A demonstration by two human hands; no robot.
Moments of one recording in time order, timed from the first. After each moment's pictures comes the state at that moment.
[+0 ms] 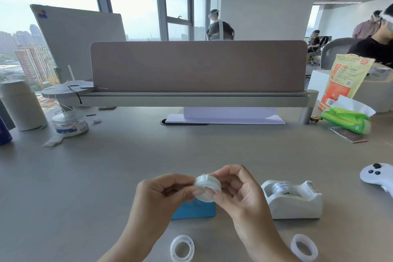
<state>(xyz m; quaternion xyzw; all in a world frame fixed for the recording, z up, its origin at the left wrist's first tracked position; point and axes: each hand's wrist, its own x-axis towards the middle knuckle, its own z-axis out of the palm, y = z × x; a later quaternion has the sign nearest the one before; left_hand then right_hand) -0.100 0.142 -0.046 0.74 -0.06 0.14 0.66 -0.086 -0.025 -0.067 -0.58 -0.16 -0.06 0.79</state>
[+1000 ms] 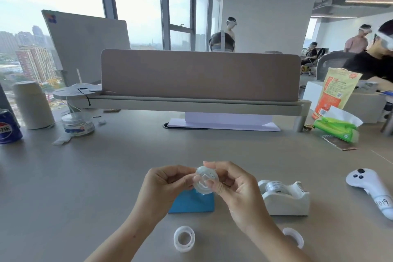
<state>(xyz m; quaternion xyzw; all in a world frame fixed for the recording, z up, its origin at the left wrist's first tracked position) -0.098 0.148 -0.038 0.71 -0.09 0.09 0.69 -0.093 -0.026 -0.044 -0.68 -0.21 -0.08 0.70</state>
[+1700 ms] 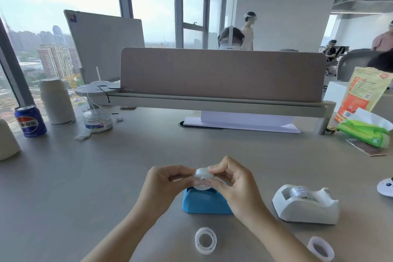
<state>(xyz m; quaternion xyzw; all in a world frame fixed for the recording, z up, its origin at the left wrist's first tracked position) -0.082 0.193 -0.054 0.75 -0.04 0.12 0.65 -0.055 0.012 -0.065 -0.73 -0.22 -0.09 0.64</state>
